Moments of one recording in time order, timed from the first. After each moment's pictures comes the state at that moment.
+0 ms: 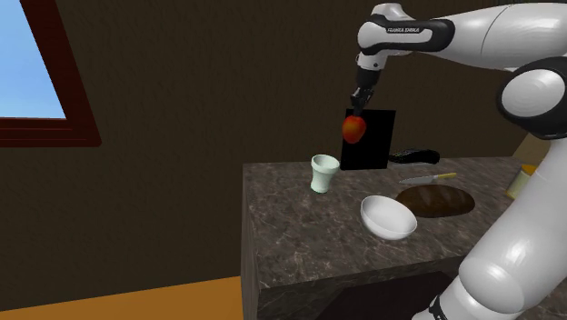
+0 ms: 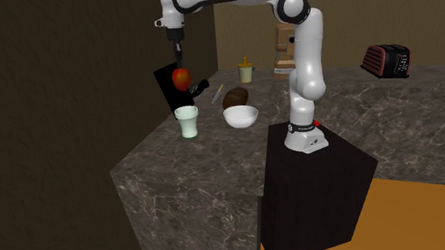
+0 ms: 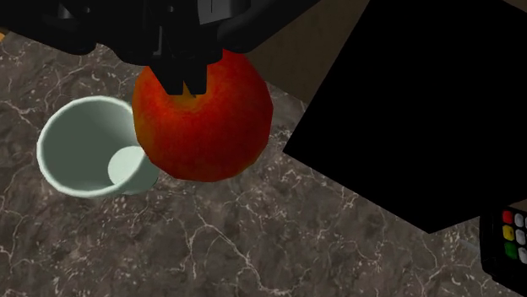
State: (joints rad) arm -0.26 0.05 -0.10 -1.58 -0.04 1.68 -0.41
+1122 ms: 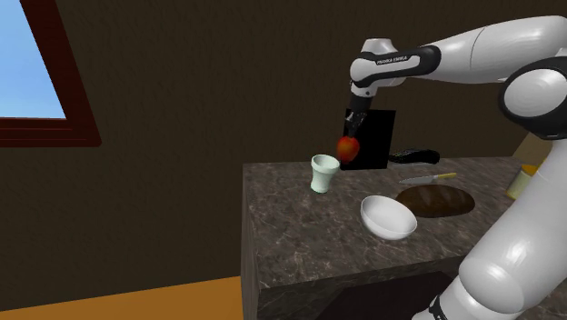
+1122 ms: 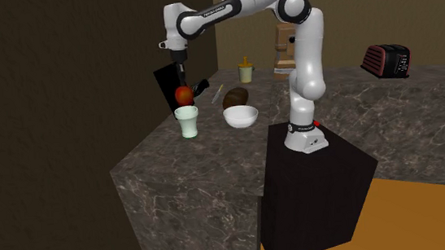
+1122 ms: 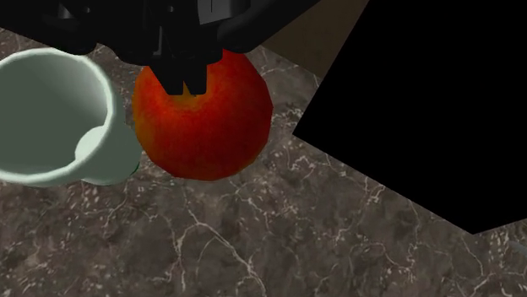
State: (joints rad) arm -0.26 0.04 -0.10 -1.82 -0.05 1.92 -0.40
